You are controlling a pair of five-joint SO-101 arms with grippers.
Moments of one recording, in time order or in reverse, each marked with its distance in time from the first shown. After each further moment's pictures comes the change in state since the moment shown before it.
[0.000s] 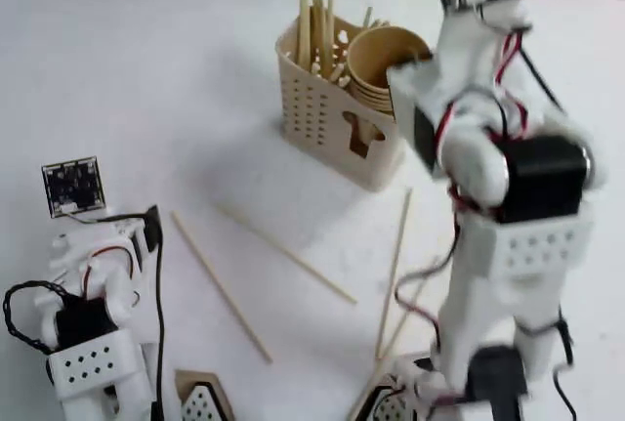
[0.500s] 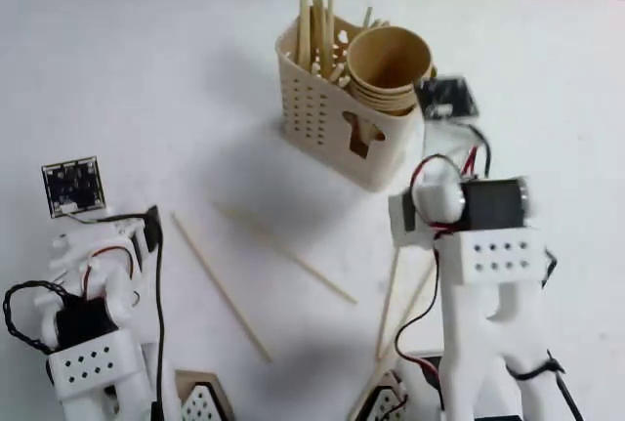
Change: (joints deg) left arm 0.0 0.0 0.0 0.0 0.0; right arm 3.5 -16.4 56.1 -0.1 -9.7
